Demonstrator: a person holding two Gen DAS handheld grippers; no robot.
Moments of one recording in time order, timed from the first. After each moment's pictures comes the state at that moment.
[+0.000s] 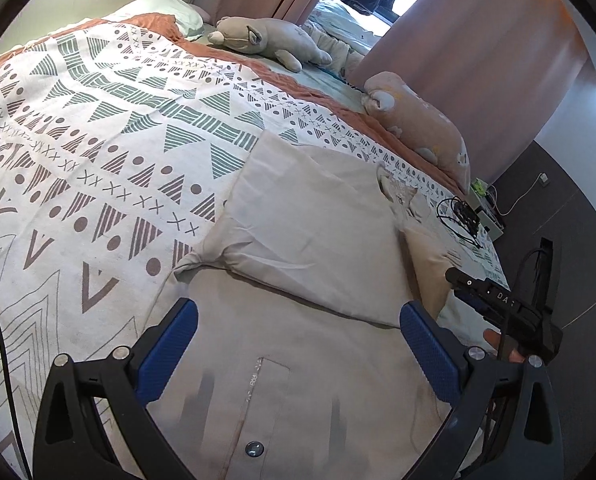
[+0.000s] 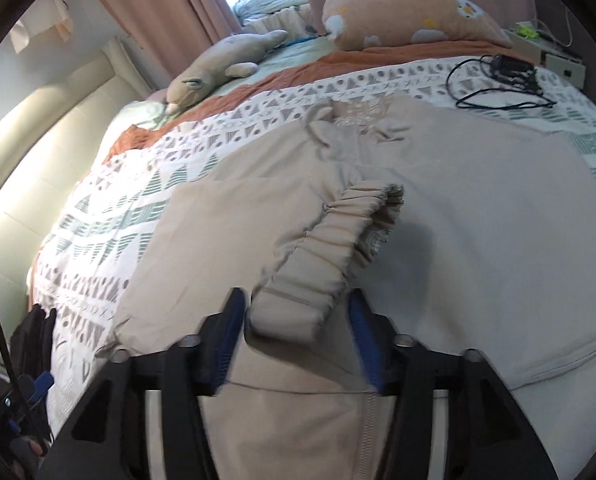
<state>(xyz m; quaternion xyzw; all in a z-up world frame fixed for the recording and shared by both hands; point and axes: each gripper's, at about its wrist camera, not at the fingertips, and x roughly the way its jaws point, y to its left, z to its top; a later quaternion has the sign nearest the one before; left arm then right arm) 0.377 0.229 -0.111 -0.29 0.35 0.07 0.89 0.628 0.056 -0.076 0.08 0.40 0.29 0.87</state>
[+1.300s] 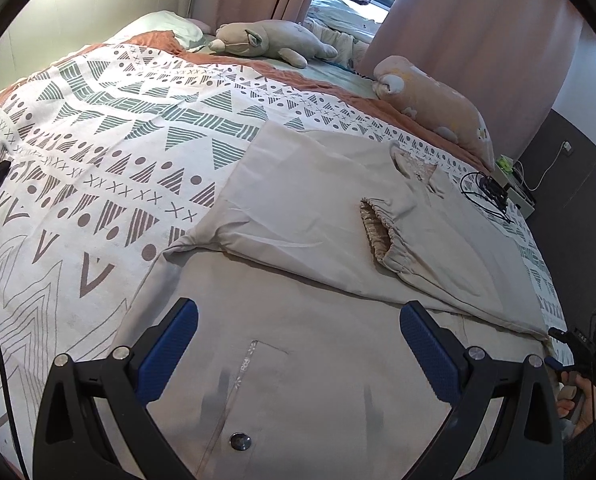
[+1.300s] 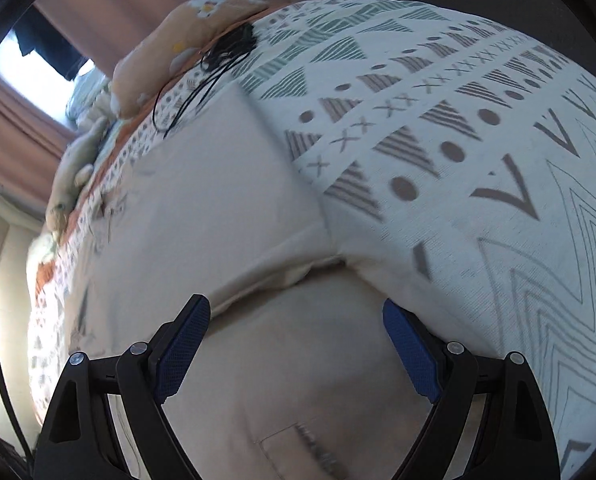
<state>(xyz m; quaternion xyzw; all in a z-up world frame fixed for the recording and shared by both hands) 0.380 0.181 -0.119 -0.22 0.37 0.12 0.90 0.621 -0.250 -0.120 0.28 0.44 0.07 0.85</state>
